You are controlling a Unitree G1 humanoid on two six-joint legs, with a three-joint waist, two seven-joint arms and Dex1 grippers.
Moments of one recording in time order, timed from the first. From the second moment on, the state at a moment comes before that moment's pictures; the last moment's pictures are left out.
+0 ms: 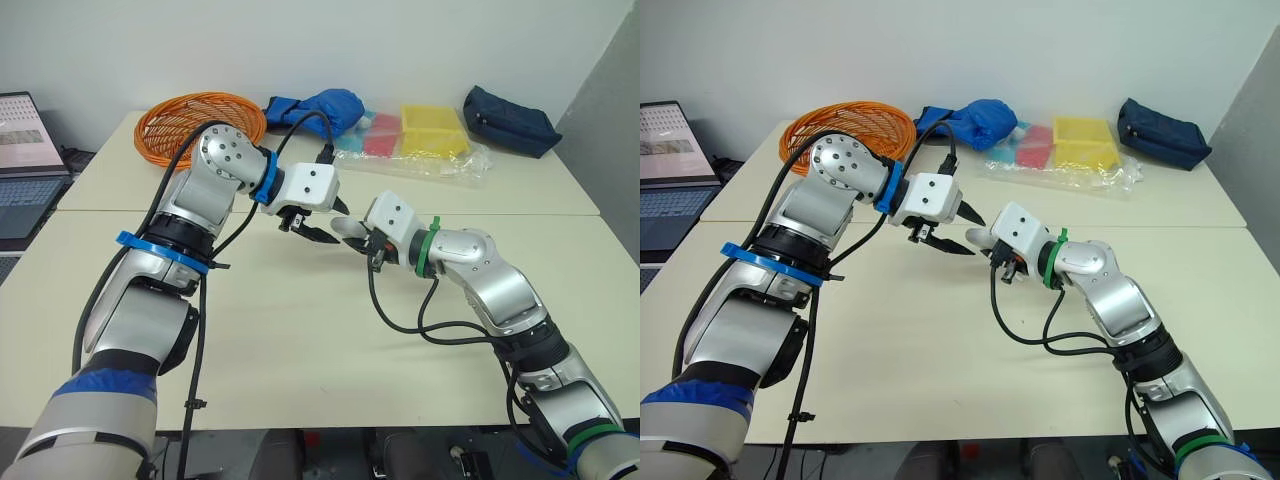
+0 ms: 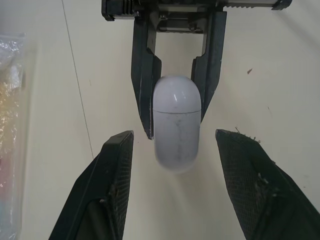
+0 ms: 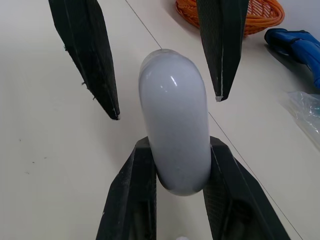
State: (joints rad) left arm -1.19 0.56 -0.39 0.61 0.01 -0.15 -1.49; right arm -0.69 -0.43 0.34 -0.13 0.08 0.57 0.69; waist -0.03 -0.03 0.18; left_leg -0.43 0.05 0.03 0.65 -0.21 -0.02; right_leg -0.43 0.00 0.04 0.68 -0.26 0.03
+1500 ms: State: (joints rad) left arm -1.13 0.54 -0.34 0.61 -0.01 0.02 -1.46; right arm -0.69 -0.51 0.25 -0.21 0.10 0.61 0.74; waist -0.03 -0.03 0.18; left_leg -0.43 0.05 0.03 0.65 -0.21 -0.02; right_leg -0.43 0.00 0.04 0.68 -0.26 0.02
